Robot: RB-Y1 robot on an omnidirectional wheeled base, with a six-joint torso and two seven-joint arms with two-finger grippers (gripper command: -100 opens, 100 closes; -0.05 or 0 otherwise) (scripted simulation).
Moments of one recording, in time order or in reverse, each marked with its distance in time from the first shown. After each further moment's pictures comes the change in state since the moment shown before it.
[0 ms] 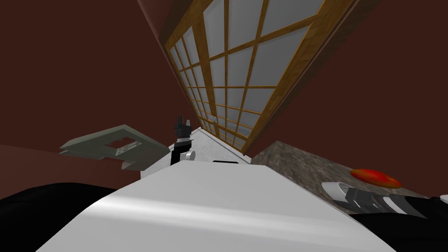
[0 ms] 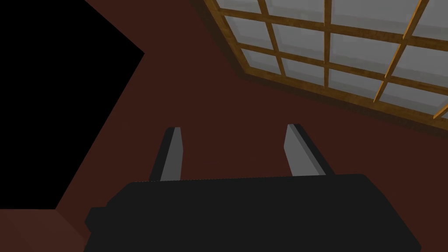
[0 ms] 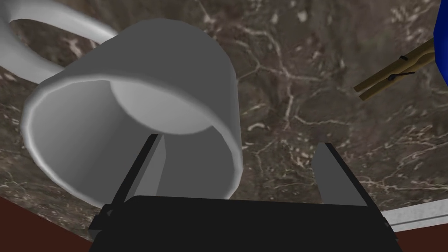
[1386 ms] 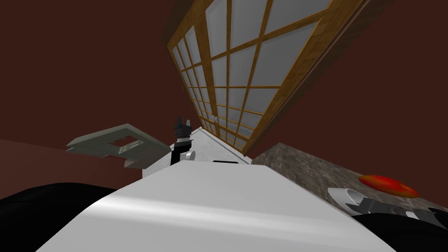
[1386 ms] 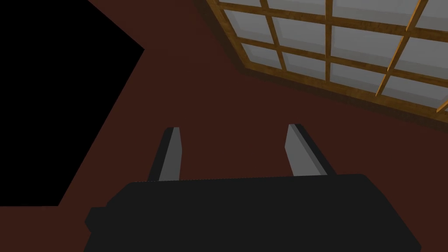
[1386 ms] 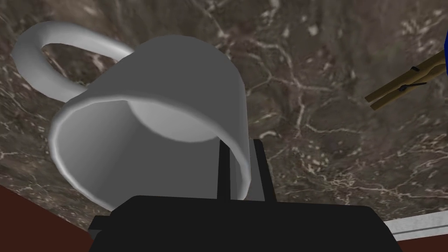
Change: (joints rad) left arm 0.000 0.000 0.000 0.000 0.000 0.000 0.000; right arm 0.197 0.140 -0.355 0.021 0.242 -0.041 -0.081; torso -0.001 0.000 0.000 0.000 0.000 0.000
